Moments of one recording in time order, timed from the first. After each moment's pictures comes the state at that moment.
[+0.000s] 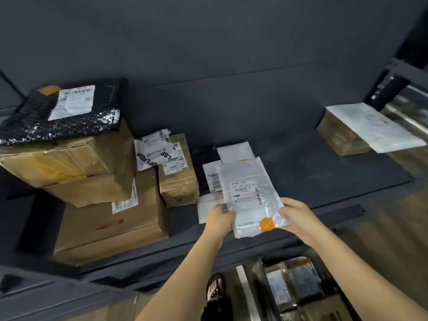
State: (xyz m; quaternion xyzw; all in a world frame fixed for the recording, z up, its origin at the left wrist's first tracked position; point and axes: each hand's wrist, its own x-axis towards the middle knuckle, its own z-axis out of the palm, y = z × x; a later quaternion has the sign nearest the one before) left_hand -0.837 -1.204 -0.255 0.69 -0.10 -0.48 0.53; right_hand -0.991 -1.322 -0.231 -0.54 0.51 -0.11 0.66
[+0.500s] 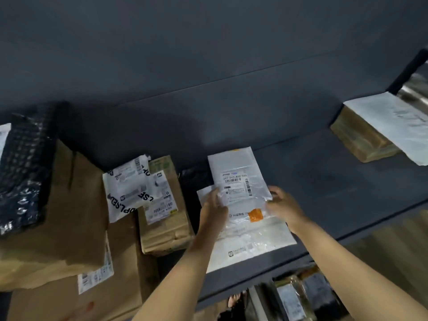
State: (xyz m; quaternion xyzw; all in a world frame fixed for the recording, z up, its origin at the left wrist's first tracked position) left_hand -0.726 -1.331 -0.296 0.80 -0.20 -0.39 0.42; right_hand -0.871 -1.442 -0.287 -0.63 0.55 -0.07 0.55
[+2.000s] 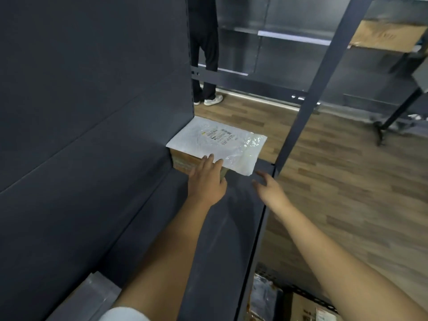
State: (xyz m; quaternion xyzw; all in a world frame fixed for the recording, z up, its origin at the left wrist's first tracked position) left_hand -0.934 -1.685 -0.250 0.55 -0.82 -0.12 0.11; right_hand -1.097 -1.629 -0.259 -0.41 0.76 -0.34 0.36
